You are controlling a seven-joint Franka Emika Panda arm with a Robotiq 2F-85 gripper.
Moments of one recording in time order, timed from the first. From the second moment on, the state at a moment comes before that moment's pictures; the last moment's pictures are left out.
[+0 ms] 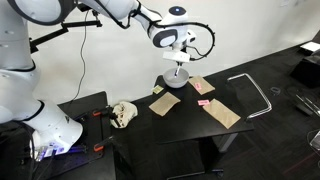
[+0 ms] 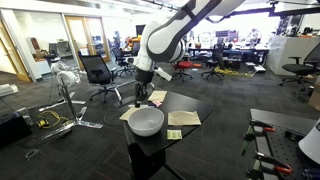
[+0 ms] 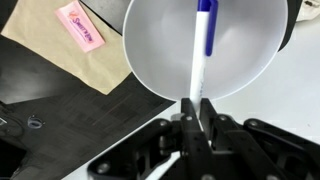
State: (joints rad) arm -0.12 0.53 0.28 -1.82 0.16 2.59 -0.85
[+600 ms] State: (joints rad) arm -0.15 0.62 0.32 -1.76 0.22 2.59 -0.96
